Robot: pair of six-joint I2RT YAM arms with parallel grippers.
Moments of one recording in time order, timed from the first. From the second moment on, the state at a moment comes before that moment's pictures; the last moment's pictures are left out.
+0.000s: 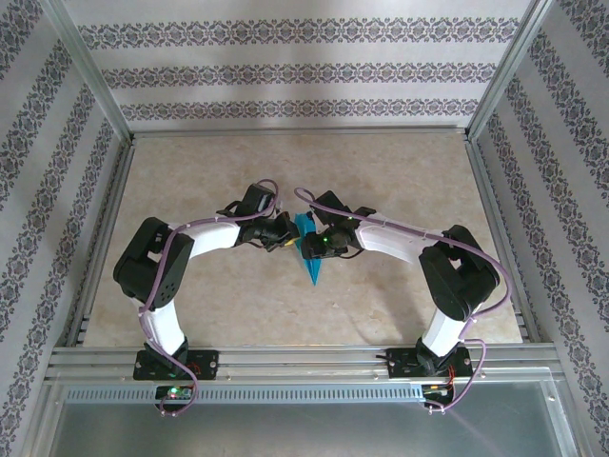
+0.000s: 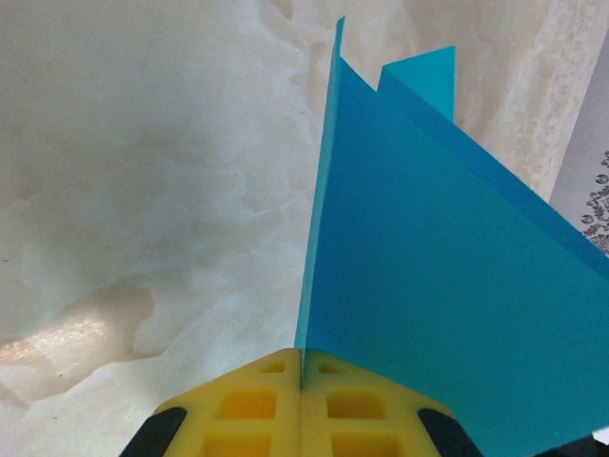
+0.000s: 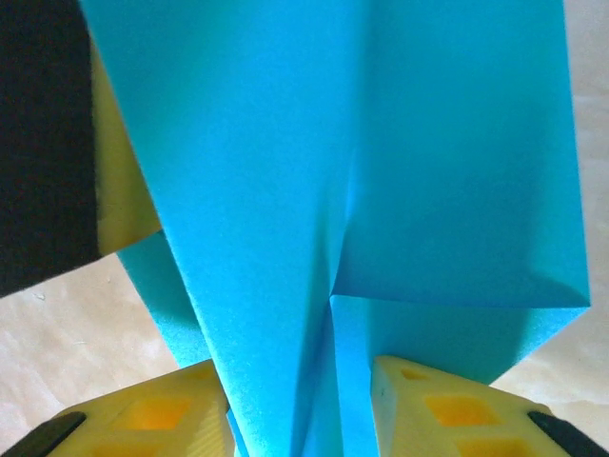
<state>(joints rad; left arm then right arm) -0.47 1.81 1.01 -0.08 0.53 -0.97 0.67 1.73 1.08 -0.50 -0.22 0.47</state>
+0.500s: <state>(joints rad) -0.48 1.82 1.01 -0.08 0.53 -0.97 0.69 1.76 1.09 -0.53 -0.19 0.49</state>
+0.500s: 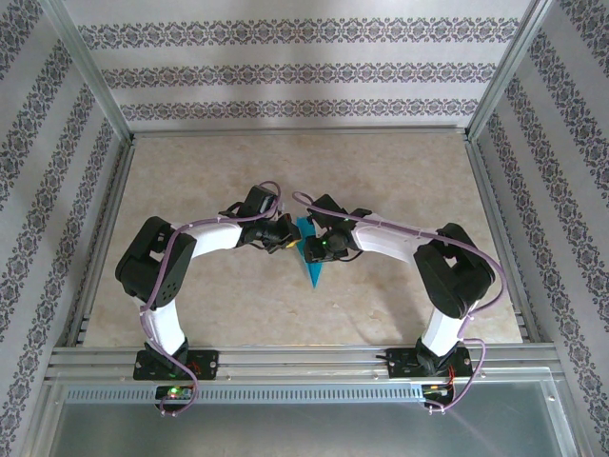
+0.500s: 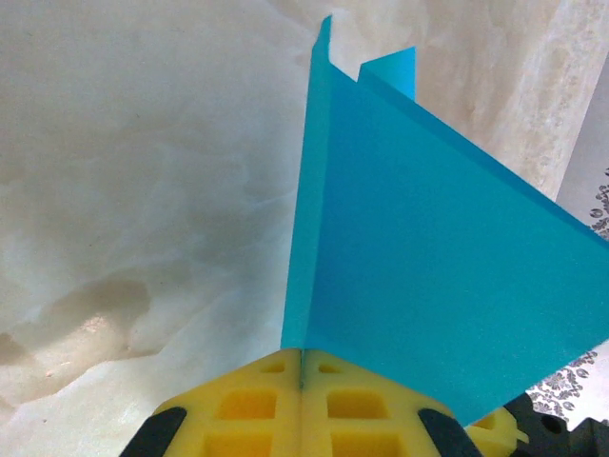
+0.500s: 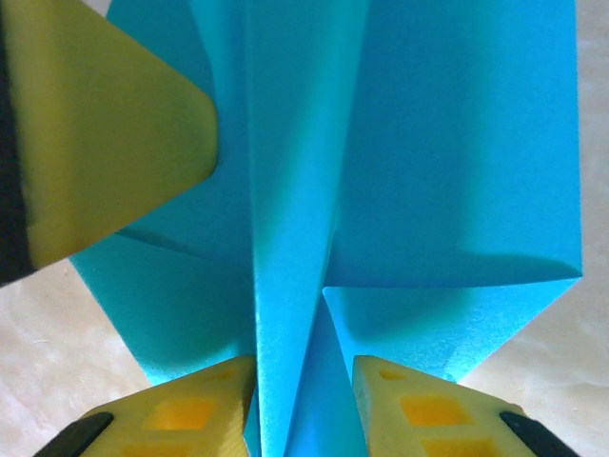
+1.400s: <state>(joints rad) -0.49 1.85 0.95 -0.03 0.52 -0.97 0.71 1.82 1.10 -0.53 -0.19 0.63</state>
